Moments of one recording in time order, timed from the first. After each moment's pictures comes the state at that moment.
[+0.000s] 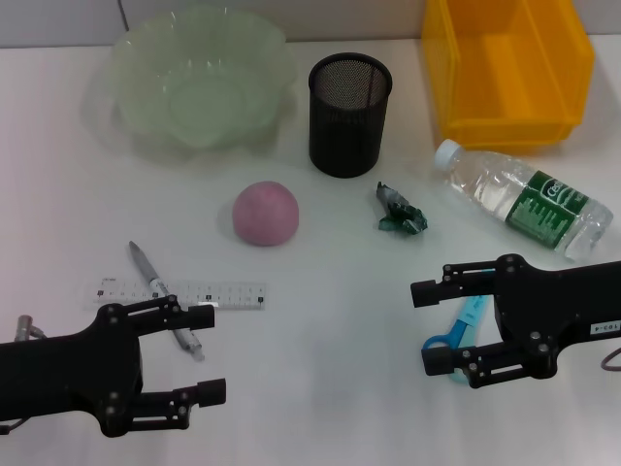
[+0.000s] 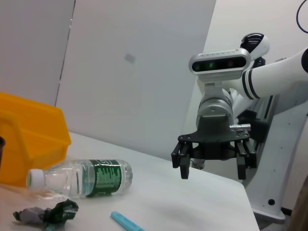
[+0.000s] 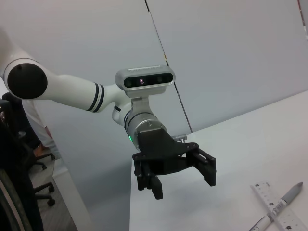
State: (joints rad) left arm -0.26 -1.95 1.11 0.52 1.61 1.80 -1.08; right arm 0.54 2.09 -0.60 -0.65 -2.20 -1.96 1.29
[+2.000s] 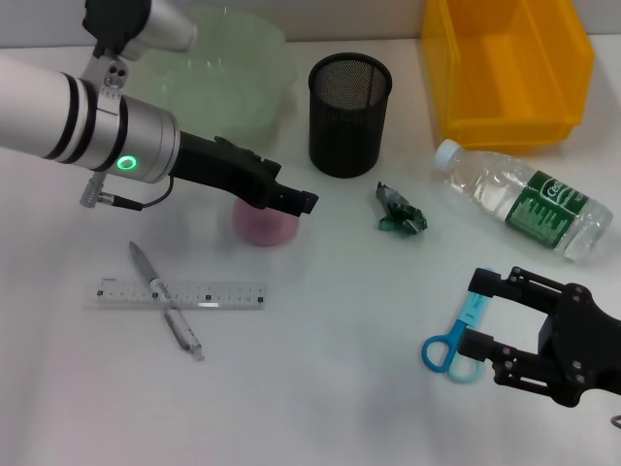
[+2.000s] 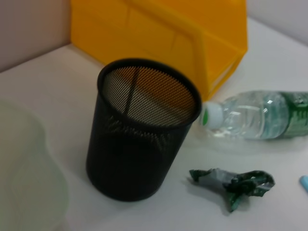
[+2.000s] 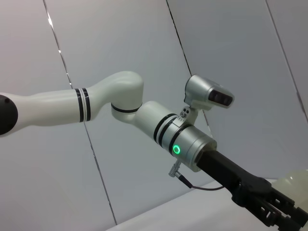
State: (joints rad) left arm -0.74 -2.07 1.16 0.79 2.18 1.23 -2.05; right arm 0.28 2.08 -0.56 -0.38 -1.92 -1.88 0.97
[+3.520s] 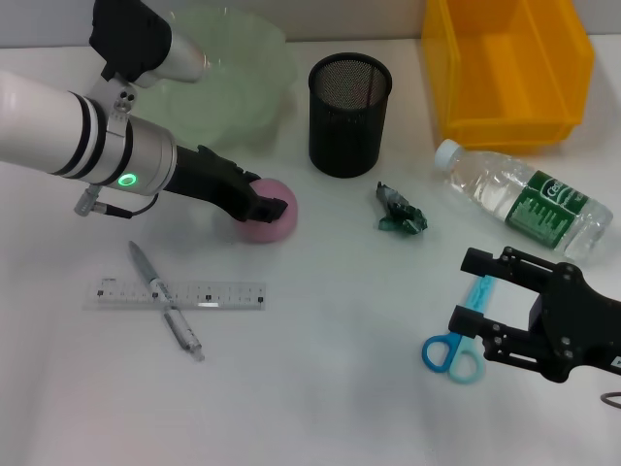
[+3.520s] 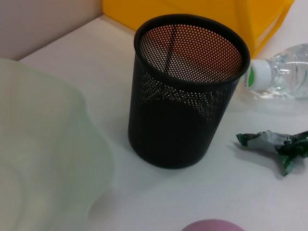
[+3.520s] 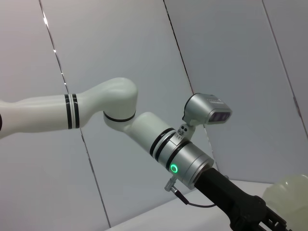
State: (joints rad) left arm -0.71 -2.07 1.29 0.80 2.26 1.08 -2.07; right arm 0.32 2.08 -0.55 -0.37 -1.92 -1.85 0.98
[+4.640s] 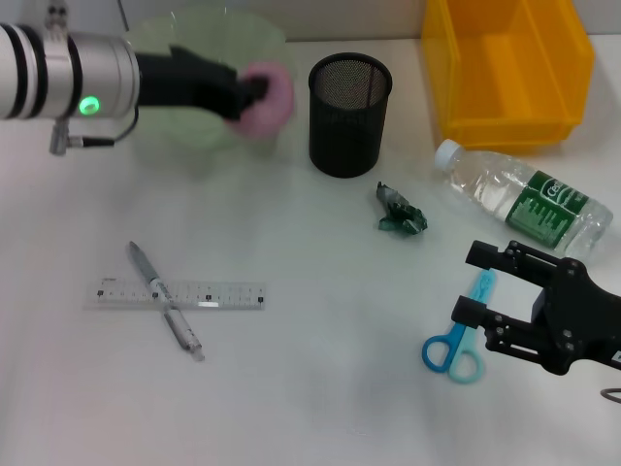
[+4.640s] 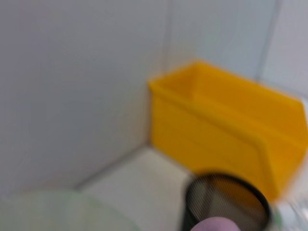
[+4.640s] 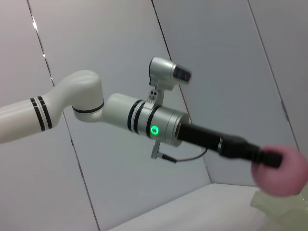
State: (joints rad) left arm -0.56 -2.07 1.27 1.14 2.12 1.06 -2.15; right arm 0.31 2.08 -0.52 -0.36 -1.92 -1.84 0.97
